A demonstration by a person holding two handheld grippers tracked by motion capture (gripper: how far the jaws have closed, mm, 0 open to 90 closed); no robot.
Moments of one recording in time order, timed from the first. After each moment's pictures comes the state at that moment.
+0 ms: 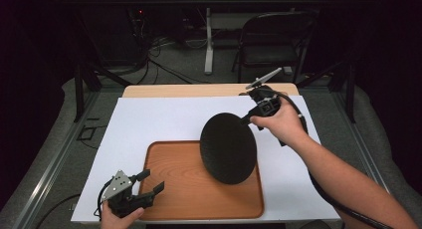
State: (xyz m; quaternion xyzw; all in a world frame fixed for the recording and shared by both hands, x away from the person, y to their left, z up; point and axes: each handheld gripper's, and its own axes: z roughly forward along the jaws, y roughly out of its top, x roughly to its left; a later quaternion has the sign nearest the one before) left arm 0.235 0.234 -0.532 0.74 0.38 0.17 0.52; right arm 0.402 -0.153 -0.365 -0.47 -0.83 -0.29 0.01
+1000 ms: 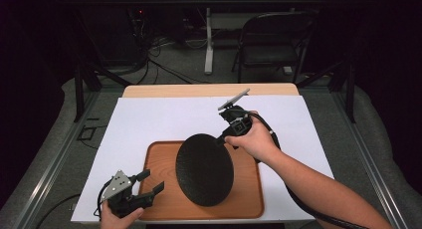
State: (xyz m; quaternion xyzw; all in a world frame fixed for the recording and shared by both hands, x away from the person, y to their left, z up) left arm 0.235 0.235 -0.532 0.74 0.39 0.17 0.52; right arm 0.384 -0.098 -0.407 -0.44 -0.85 -0.29 0.06
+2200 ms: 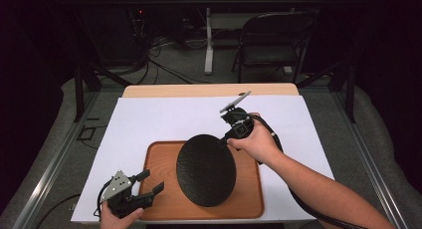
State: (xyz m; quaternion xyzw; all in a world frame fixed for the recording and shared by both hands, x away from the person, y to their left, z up) left arm 0.234 0.236 -0.532 0.74 0.38 0.17 0.52; right arm 0.382 -0.103 -0.412 -0.43 -0.86 -0.28 0.04
